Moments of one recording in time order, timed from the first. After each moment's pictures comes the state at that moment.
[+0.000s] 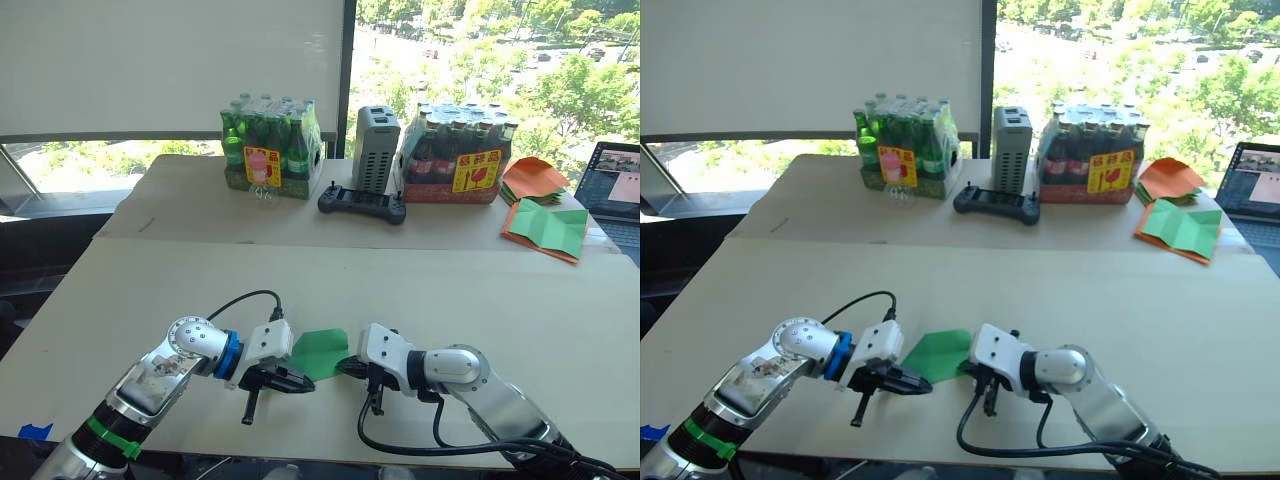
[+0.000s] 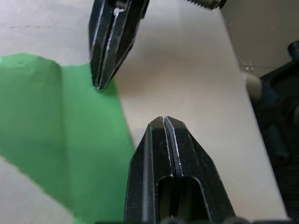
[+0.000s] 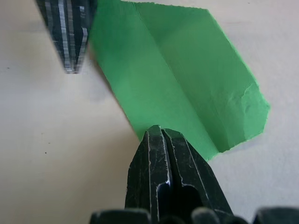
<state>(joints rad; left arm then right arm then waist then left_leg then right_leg) -0.29 0.75 -0.32 -0.32 -0.31 0.49 -1.28 -0.24 -0.60 0.41 -0.41 0.07 0.49 0.83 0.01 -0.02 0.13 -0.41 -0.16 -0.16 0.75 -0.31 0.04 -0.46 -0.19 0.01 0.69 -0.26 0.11</state>
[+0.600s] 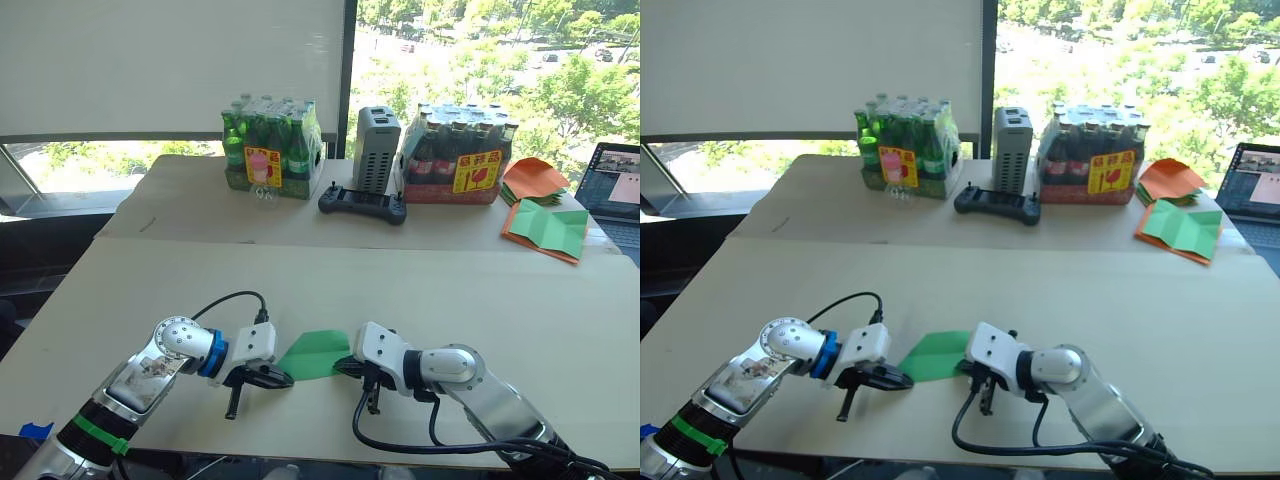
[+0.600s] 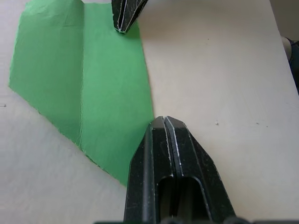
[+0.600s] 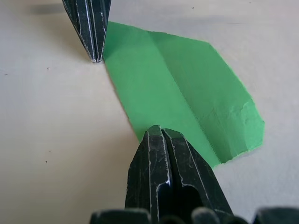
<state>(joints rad) -0.32 0.80 -0.33 -0.18 -0.21 0.35 -1.26 -0.24 -0.57 0.42 -0.43 0.06 0.55 0.82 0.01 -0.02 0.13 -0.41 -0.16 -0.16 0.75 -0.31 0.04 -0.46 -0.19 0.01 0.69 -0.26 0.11</state>
